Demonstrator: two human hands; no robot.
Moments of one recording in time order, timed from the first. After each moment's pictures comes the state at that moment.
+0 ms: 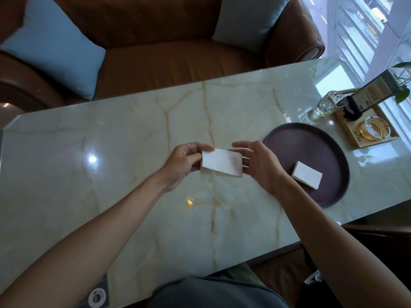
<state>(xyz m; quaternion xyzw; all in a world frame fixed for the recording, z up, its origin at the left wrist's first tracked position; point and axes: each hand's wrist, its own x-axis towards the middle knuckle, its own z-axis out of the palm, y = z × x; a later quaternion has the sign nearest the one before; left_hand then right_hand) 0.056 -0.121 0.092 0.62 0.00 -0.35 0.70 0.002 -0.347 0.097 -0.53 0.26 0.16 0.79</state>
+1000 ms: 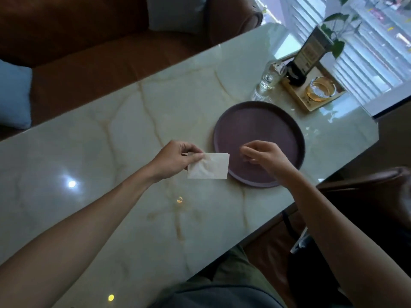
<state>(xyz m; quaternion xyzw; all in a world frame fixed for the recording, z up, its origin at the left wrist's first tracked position) 0.067 -0.265 0.081 0.76 -0.18 -0.40 0.48 -0.073 -0.511 0.067 -0.73 0.30 0.06 0.61</state>
